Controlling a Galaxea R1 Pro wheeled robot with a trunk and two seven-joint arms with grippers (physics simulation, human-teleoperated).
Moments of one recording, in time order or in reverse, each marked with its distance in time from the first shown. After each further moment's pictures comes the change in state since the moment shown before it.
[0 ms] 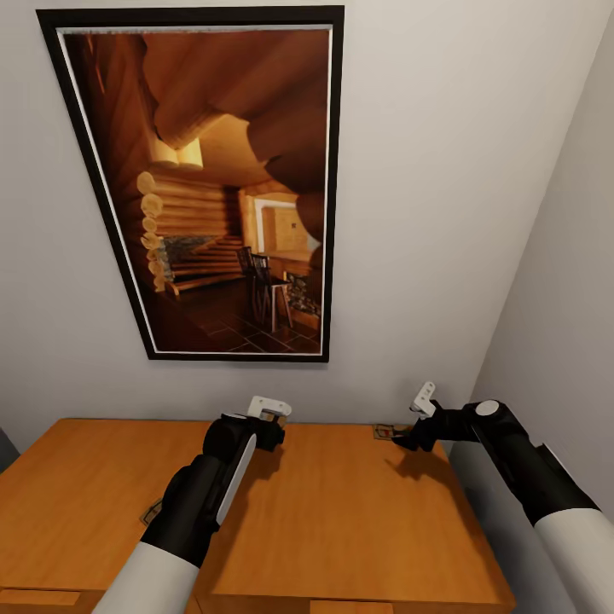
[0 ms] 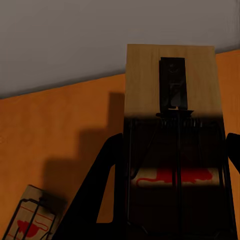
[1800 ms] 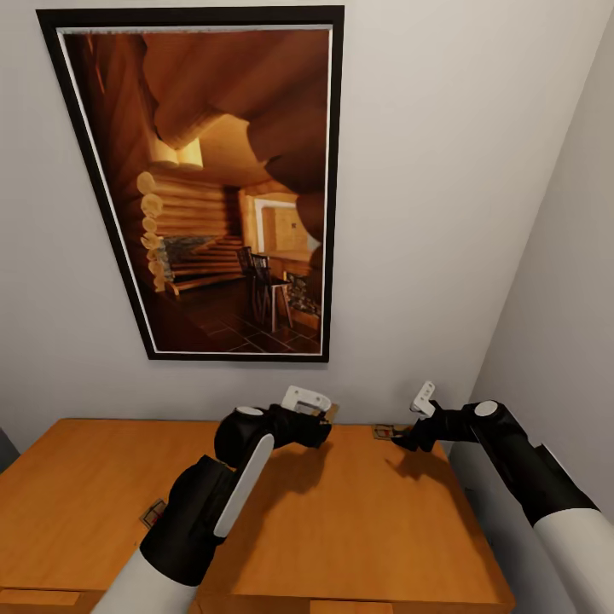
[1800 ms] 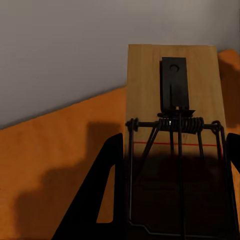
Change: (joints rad) left arm 0.000 0.023 -0.213 -0.211 0.291 0.057 -0.017; right arm 0.000 0.000 0.009 0.003 0.000 0.004 -0.012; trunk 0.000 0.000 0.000
